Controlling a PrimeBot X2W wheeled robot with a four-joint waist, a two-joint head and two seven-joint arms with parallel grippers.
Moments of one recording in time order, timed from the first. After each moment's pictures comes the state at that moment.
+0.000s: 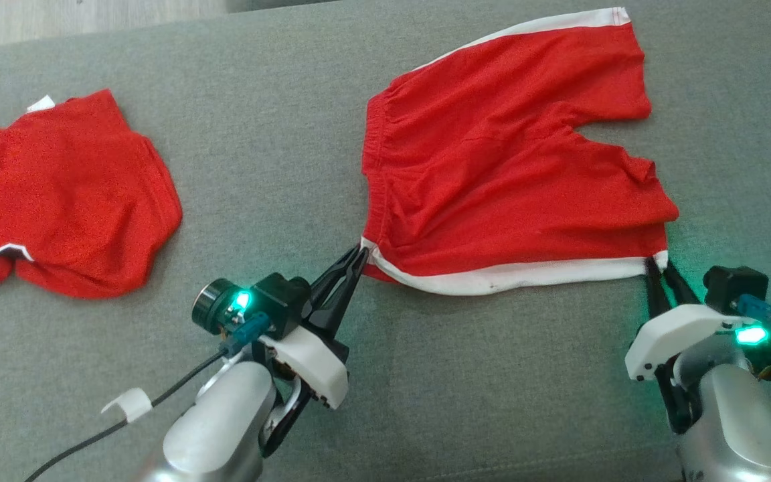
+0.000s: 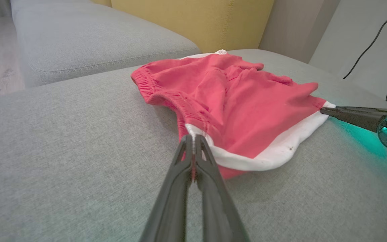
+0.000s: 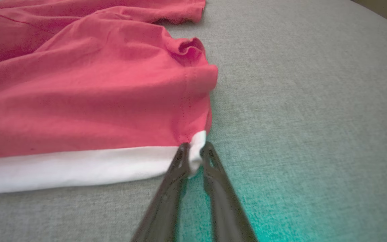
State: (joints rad) left arm -0.45 0.17 -0.71 0.47 -0.39 -0.09 -0.13; right arm -0.30 -0.04 -0.16 0.63 -0.02 0.12 -0.03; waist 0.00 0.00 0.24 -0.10
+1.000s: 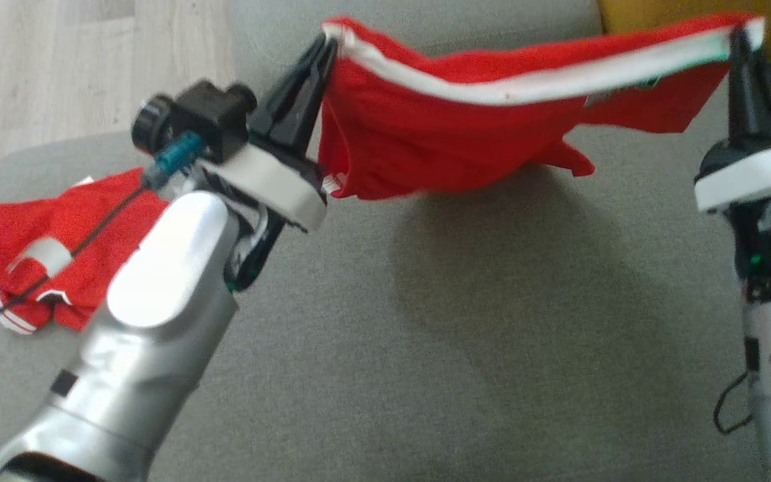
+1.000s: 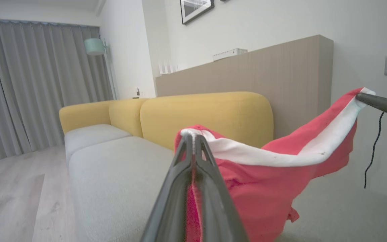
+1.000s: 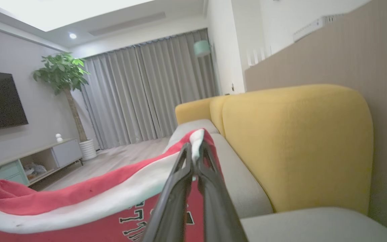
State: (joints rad) left arm -0.77 0.18 -0.61 0.45 -0.48 -0.10 -0.09; right arm -0.47 -0.18 -0.03 0.21 0.38 0.12 0.06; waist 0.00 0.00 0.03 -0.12
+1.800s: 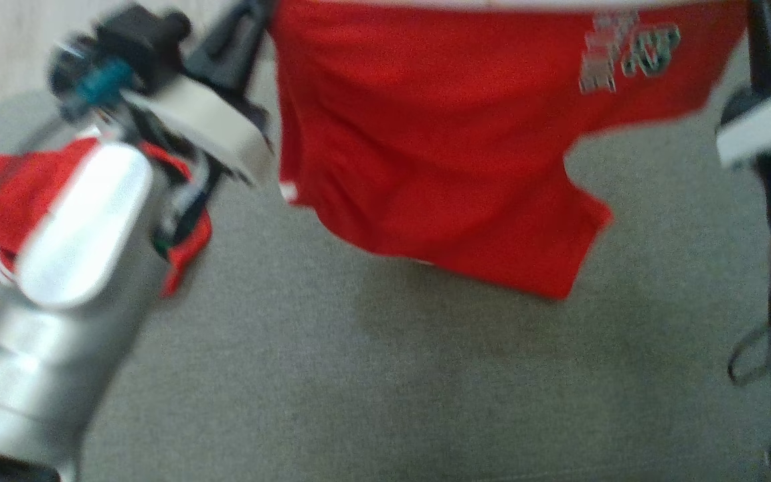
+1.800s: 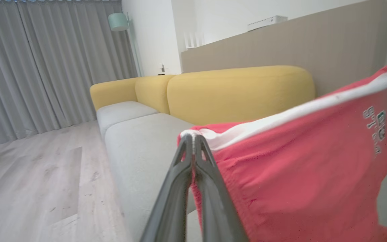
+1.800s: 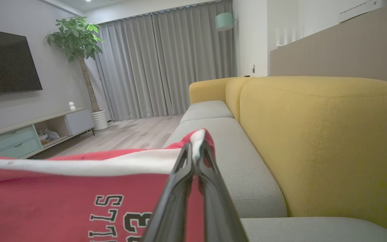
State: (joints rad) left arm -0.84 0.30 -0.56 0.27 -0.51 -0.04 0.12; right arm -0.57 -0.20 -0.03 0.05 0.36 0.12 0.27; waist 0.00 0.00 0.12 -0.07
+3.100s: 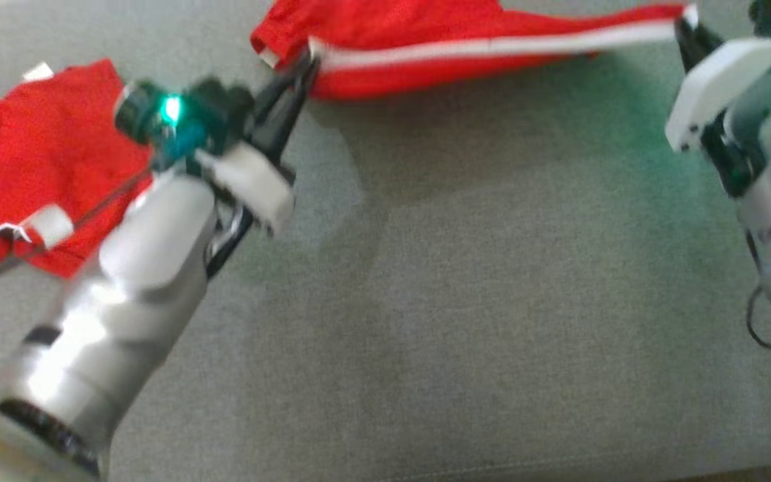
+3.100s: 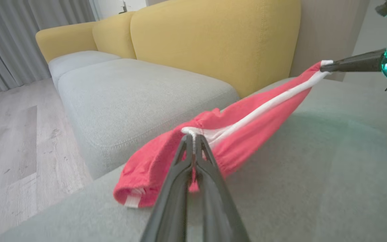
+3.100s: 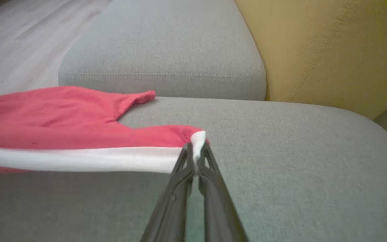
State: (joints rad) left arm -1.01 0.22 -0.91 0.81 -0.58 -0.13 -0.25; right arm -1.06 -0.27 0.35 1.13 0.35 0.12 0.03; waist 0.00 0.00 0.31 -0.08
